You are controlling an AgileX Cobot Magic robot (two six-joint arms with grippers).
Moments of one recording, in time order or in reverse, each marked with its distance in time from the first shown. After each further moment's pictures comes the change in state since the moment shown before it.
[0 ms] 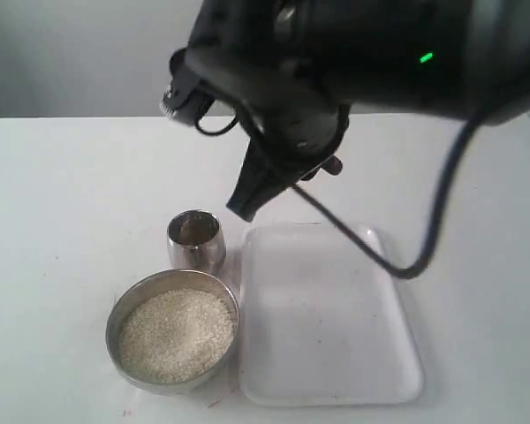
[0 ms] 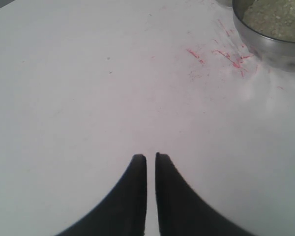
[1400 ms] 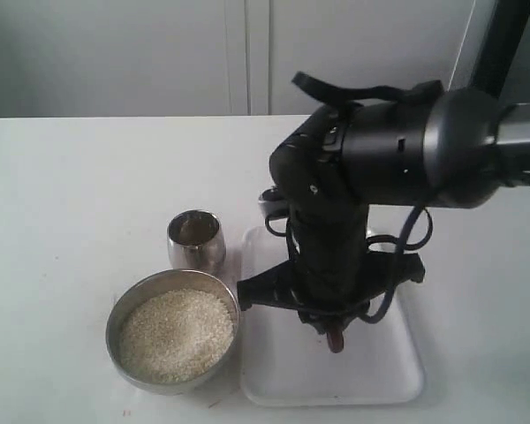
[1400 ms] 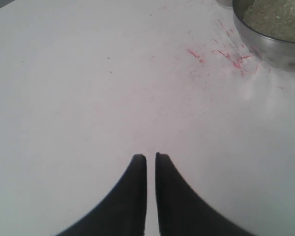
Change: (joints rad) left arm 0.000 0.000 0.000 0.000 0.000 0.000; right arm -0.158 0.107 0.319 0.497 -0.189 0.479
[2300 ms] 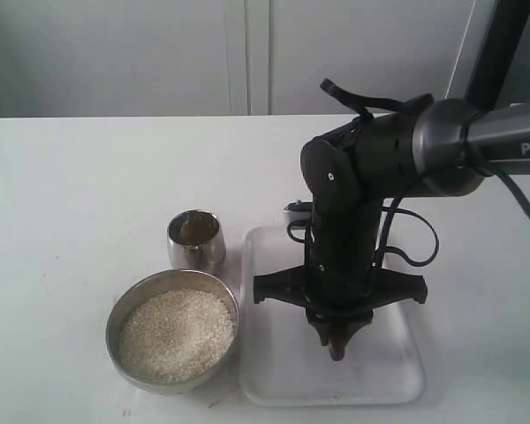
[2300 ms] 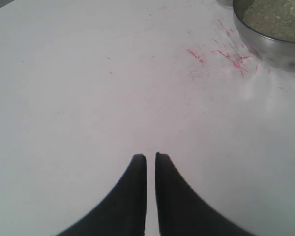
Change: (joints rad) left arm 0.000 0.000 0.000 0.000 0.000 0.000; right arm -0.140 0.097 -0.001 0.186 -0.041 -0.107
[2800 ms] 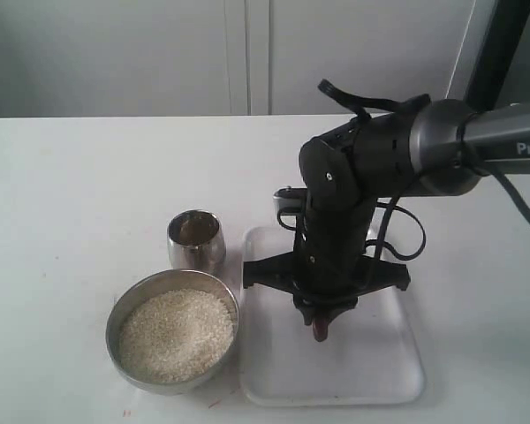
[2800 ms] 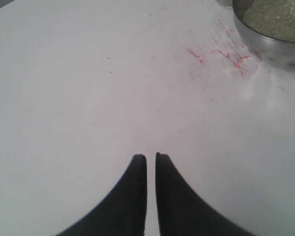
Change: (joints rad) left arm 0.000 0.000 0.000 0.000 0.000 0.000; right arm 0.000 0.008 -0.008 -0.010 -0.123 -0.024
